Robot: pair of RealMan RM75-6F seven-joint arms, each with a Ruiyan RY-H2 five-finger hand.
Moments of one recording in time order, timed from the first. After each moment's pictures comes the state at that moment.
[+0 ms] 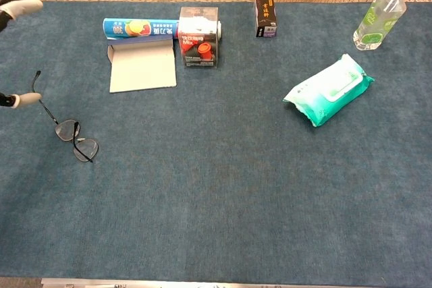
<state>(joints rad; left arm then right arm) -0.26 -1.29 -0.07 -1.58 1.66 1.41 -0.07 0.09 -1.15 0.09 -1.51 -1.58 1.60 0.18</state>
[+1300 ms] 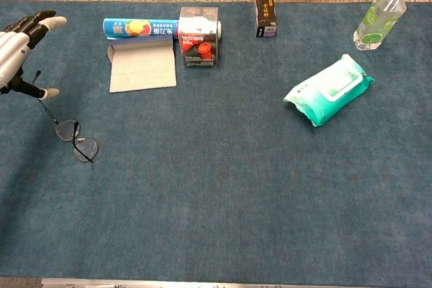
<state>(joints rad) -0.37 -1.51 -0.13 -1.26 1.43 1.28 0.04 0.09 -1.14 0.10 -1.50 -1.57 1.59 0.20</state>
